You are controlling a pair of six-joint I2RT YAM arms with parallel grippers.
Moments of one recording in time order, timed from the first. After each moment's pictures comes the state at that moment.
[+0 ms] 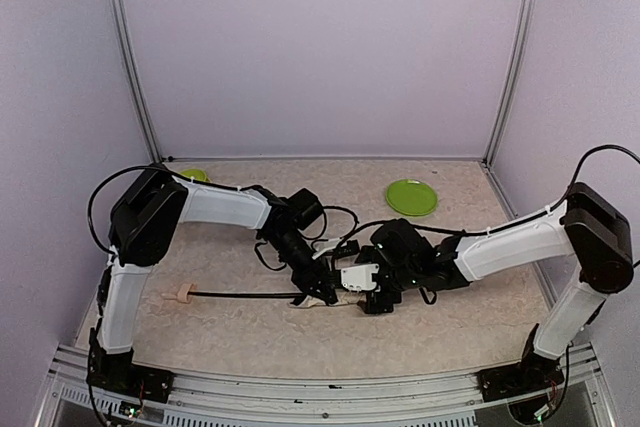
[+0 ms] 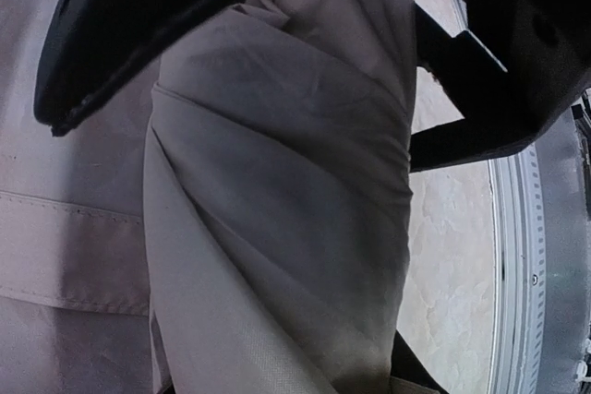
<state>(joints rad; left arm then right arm) -0.81 2.24 1.56 -0.67 0.80 0.49 0.96 1.66 0.81 0.00 0.07 -0.80</state>
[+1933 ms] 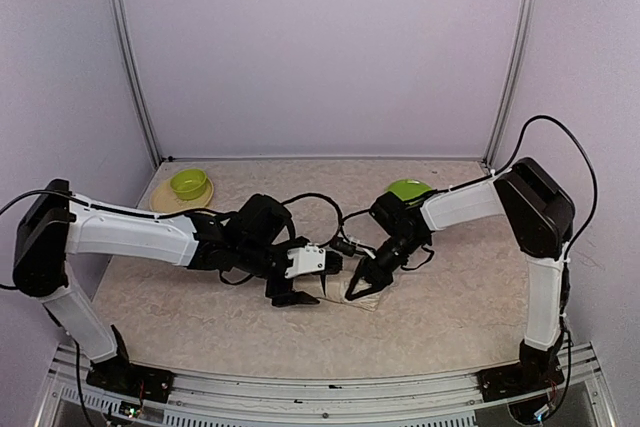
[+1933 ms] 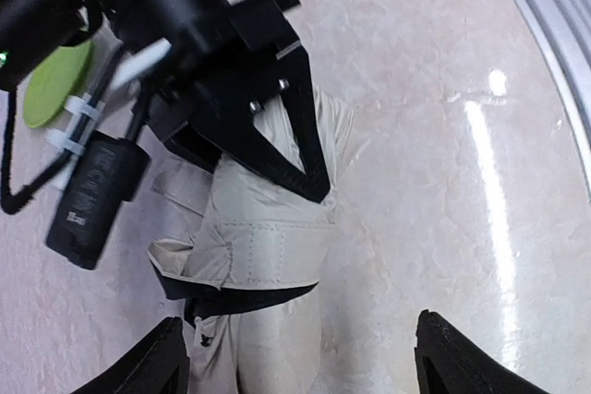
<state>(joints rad) -0.96 1.62 0.99 -0.15 0.26 0.67 0.68 2.04 1.22 -0.51 -0.81 -0.40</state>
